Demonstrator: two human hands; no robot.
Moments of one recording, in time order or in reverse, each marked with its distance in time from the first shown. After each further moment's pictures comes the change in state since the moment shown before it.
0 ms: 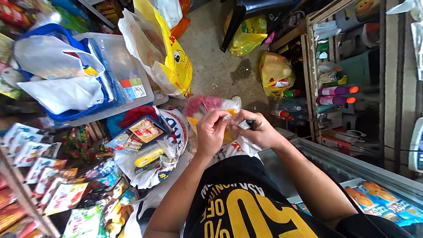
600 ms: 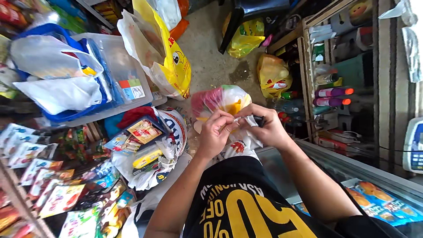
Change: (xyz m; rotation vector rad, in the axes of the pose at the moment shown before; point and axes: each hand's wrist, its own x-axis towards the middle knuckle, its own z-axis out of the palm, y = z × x) left_hand -0.004 -0.008 0.000 0.003 -0.184 -0.005; right_hand -0.003 -0.011 -0.016 -0.218 0.133 -0.098
